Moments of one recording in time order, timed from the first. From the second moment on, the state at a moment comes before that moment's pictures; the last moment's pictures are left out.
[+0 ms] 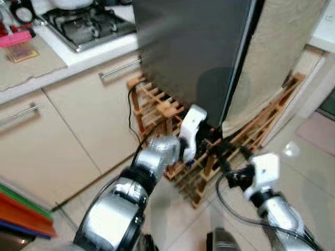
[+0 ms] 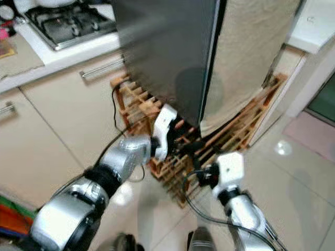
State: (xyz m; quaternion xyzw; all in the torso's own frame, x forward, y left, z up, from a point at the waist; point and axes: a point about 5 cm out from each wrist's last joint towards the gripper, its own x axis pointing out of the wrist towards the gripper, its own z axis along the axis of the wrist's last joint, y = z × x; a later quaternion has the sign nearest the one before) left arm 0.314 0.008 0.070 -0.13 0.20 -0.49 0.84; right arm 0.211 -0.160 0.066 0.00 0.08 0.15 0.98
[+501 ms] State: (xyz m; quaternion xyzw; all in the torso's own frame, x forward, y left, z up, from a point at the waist) left arm 0.295 0.022 0.046 -0.23 0.16 -0.43 0.86; right arm 0.211 -0.157 0.065 0.00 0.08 0.16 0.98
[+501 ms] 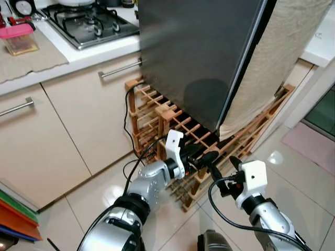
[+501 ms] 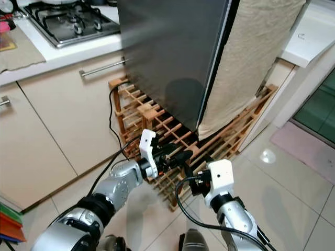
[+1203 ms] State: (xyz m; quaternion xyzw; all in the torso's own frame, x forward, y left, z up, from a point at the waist) left arm 0.133 0.105 -0.092 -0.32 0.45 -0.22 0.81; right arm 0.223 -0.168 0.095 -0.01 0.00 0.13 0.99
